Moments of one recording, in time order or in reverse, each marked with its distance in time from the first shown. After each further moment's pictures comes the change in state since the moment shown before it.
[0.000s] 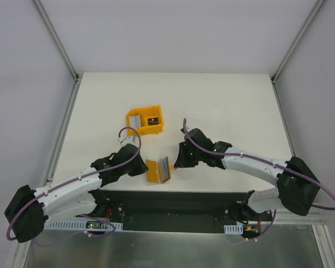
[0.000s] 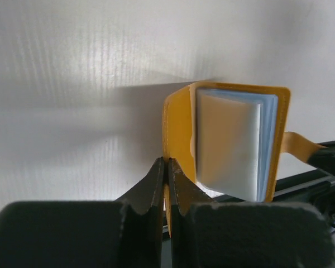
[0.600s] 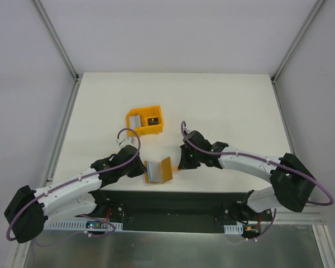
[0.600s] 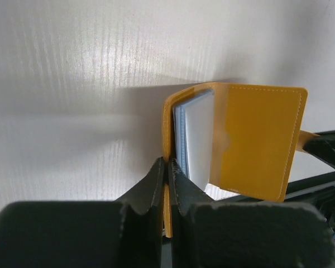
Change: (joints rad) left arm 0.000 0.007 -0.025 -0.011 -0.021 -0.018; right arm -0.004 0.031 0.010 -0.018 0.042 -0.027
